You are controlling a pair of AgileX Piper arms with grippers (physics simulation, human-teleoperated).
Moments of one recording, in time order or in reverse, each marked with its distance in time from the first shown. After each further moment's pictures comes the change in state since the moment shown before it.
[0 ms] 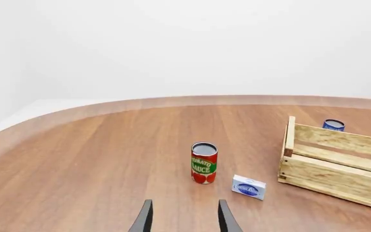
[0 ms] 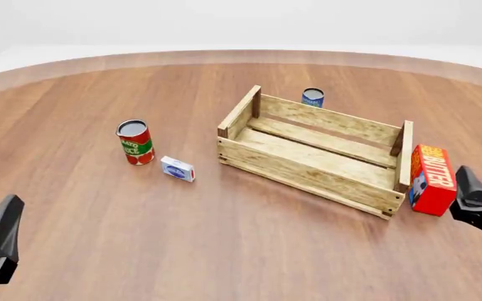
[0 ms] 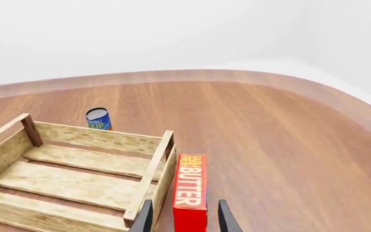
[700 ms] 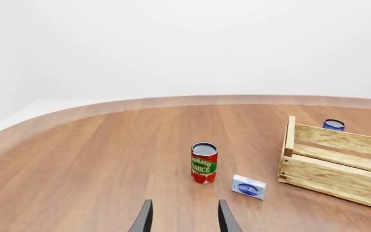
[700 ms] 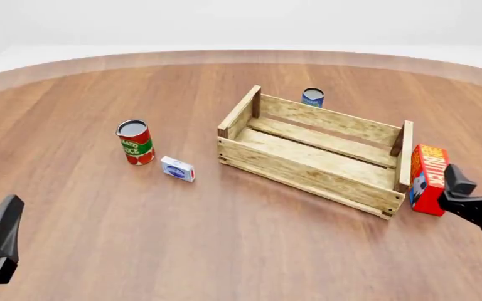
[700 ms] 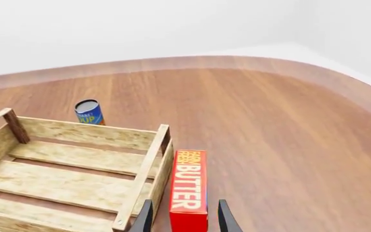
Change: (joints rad) left arm 0.000 0.001 0.000 0.000 0.000; right arm -0.011 0.336 -0.041 -0.242 0.016
